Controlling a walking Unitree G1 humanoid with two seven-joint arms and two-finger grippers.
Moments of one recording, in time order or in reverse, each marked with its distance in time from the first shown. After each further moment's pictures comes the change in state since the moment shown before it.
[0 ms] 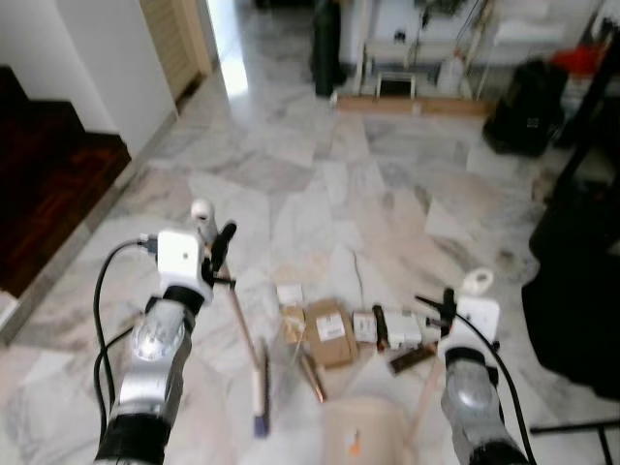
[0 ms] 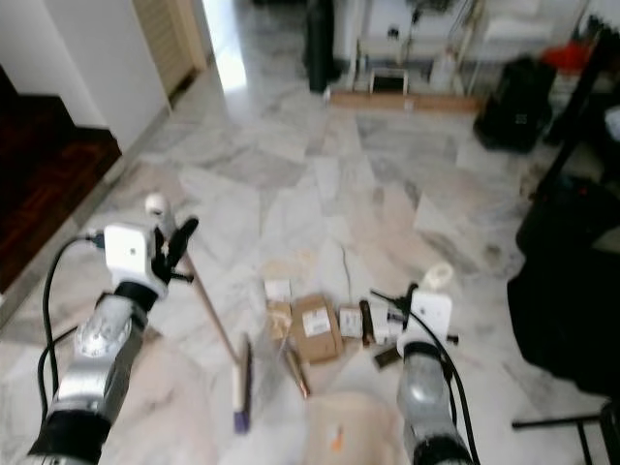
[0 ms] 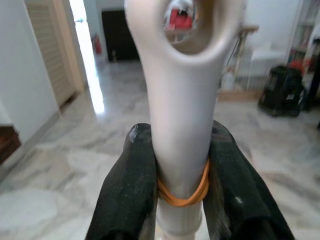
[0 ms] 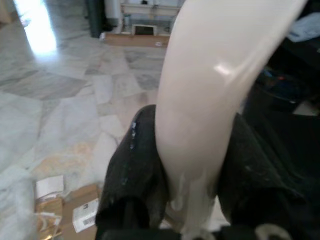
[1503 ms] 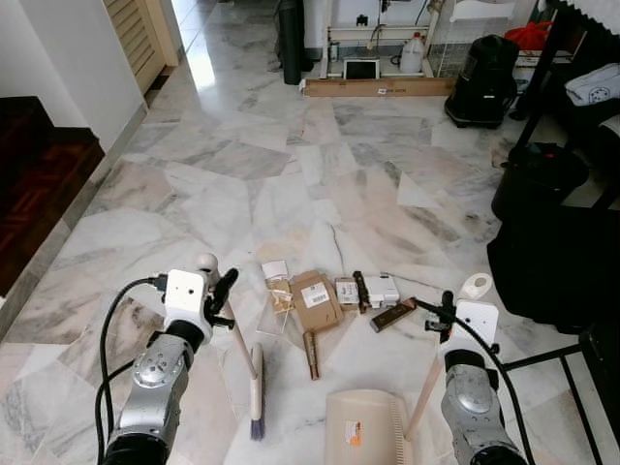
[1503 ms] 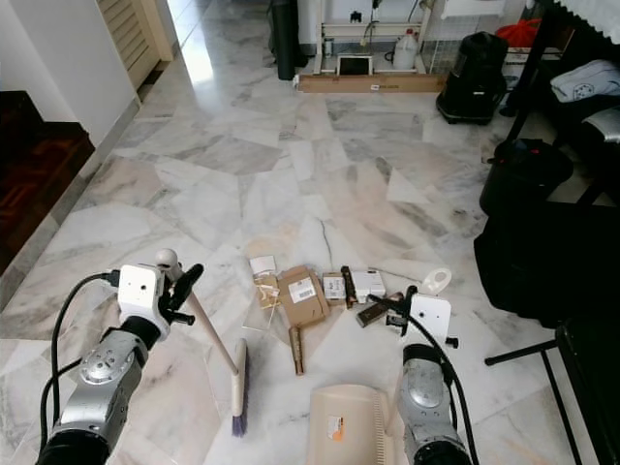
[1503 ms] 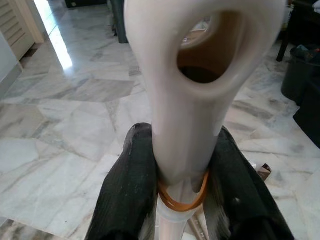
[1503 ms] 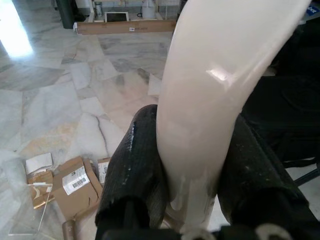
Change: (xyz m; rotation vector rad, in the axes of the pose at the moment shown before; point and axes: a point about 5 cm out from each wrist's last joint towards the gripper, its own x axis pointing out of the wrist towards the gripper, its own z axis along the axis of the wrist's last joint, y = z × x) left arm -0.021 -0.005 -0.048 -0.014 0.201 -0.051; right arm -0.004 -0.008 -0.005 0.017 0.017 -0.018
